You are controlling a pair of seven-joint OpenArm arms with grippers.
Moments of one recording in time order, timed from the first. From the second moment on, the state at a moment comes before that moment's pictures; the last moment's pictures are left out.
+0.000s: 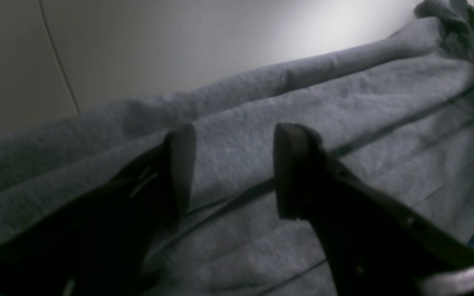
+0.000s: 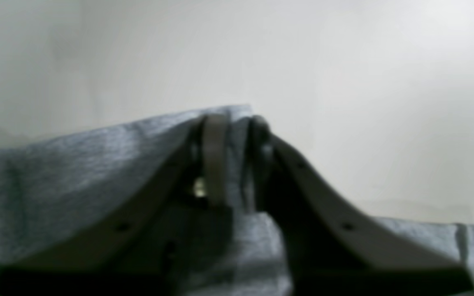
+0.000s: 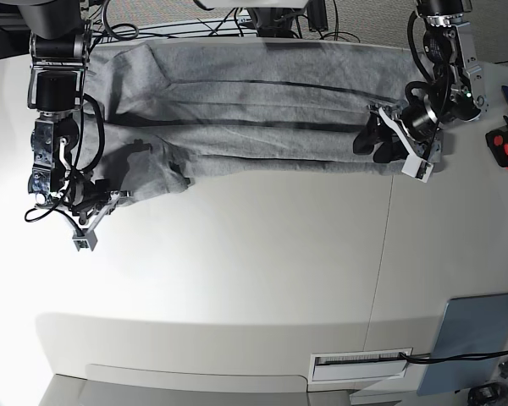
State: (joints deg) left arm 12.1 -12.5 -18.5 91.6 -37.8 -43.1 49.0; right arm 15.3 23.1 3.4 67.5 21.3 17.5 -59.4
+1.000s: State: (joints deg) left arm 12.1 -12.5 -18.6 91.6 -37.8 -43.1 49.0; right arm -18.6 22.8 2.9 120.2 9.0 17.5 -60.1
